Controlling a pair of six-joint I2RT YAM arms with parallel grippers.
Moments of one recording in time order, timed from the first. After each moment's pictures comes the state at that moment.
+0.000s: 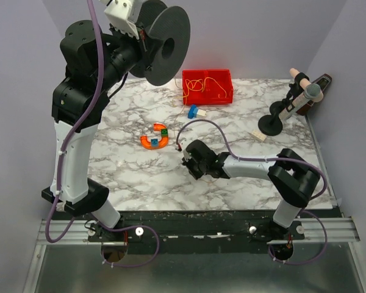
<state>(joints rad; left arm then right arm) -0.51 1.61 2.57 -0.86 0.14 -0.07 0.92 1.74 0.93 -0.04 0.04 0.09</state>
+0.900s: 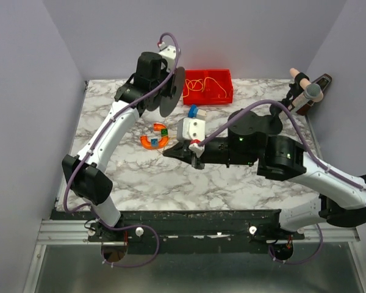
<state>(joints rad) -0.44 1.68 1.84 -0.52 0.01 0.00 1.29 1.36 1.73 -0.56 -0.16 -0.33</state>
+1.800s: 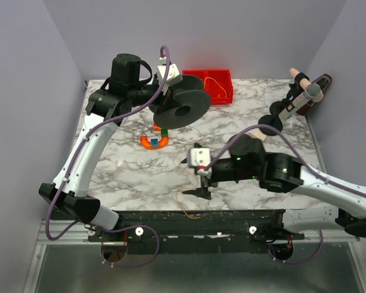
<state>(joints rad) -0.42 1.48 1.82 -0.74 0.70 0.33 1.25 1.19 1.31 -0.52 -0.25 -0.37</state>
